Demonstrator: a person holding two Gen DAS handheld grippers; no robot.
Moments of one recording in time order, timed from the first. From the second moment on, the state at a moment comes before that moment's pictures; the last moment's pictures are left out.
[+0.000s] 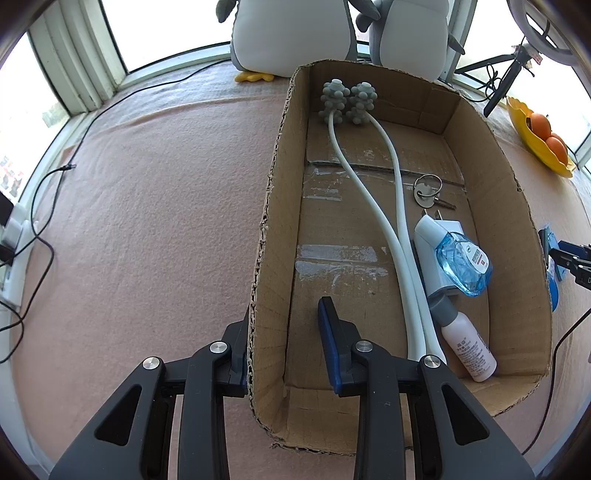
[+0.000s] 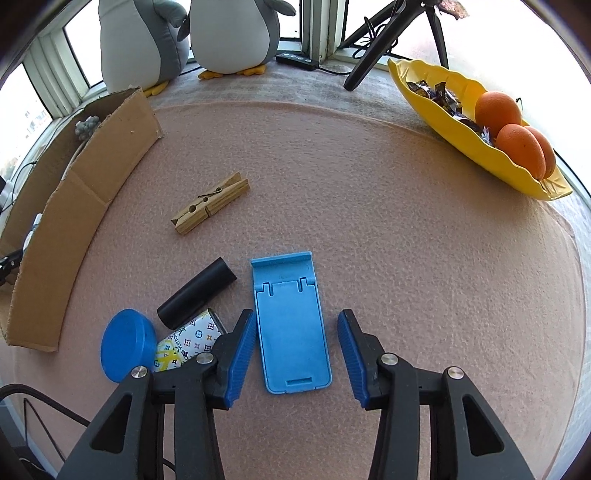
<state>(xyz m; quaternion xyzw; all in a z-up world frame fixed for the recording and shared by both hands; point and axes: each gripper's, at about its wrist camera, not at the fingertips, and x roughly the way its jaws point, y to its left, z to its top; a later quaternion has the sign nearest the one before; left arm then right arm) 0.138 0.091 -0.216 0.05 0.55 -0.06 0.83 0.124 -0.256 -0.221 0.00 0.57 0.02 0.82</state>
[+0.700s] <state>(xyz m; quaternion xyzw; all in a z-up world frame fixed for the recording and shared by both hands) 0.138 0.091 -0.215 0.05 0.55 -0.06 0.83 0.119 -0.265 -0.210 0.04 0.55 -0.01 0.83</state>
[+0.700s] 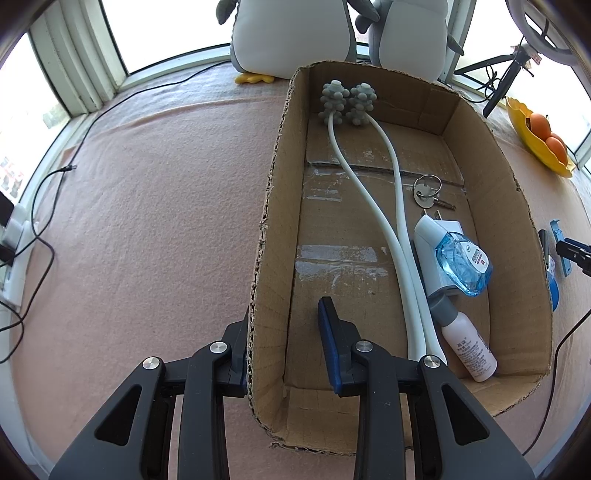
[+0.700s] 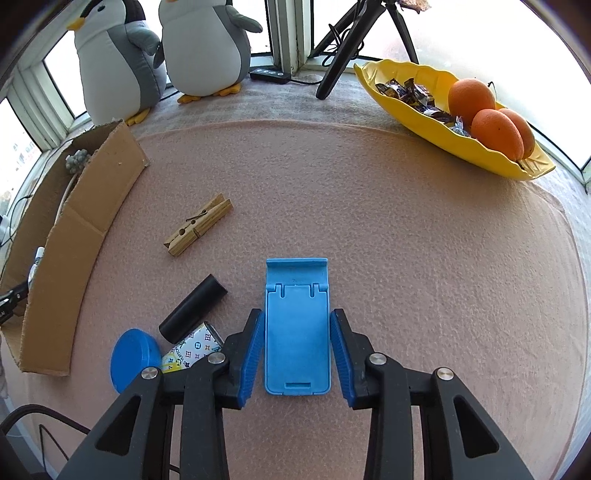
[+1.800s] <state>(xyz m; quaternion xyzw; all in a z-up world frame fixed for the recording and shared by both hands) 0.136 0.093 -0.216 0.04 0.54 -0.07 0.84 0.105 -0.106 -0.122 0.00 0.48 0.14 0.87</state>
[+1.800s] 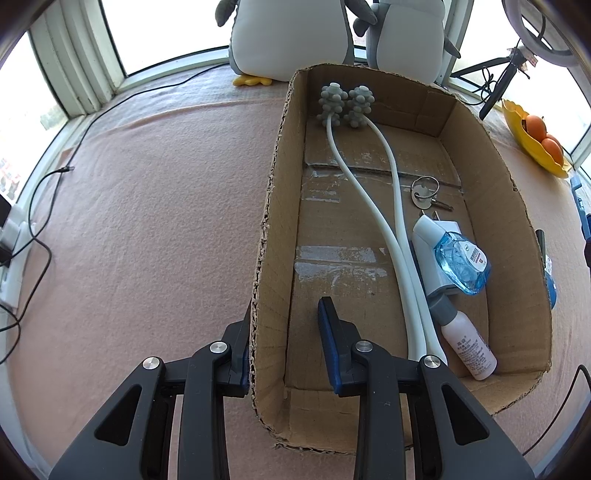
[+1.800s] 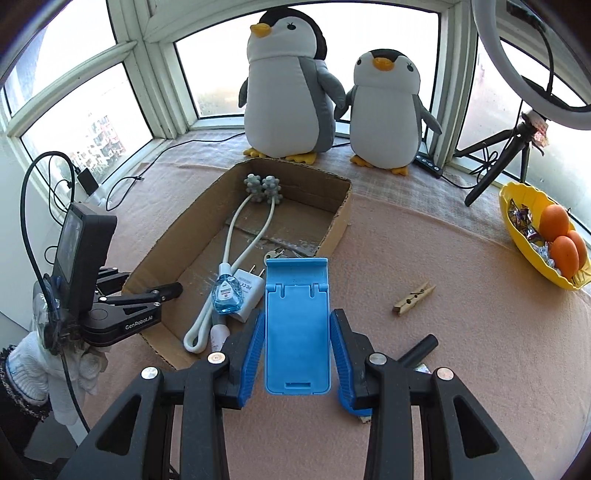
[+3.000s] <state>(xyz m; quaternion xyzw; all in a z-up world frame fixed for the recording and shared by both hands) 0.135 0.092 -0.216 0.05 0.54 -0.07 0.84 0.096 -0.063 -0.110 0.00 0.48 0.16 0.86</state>
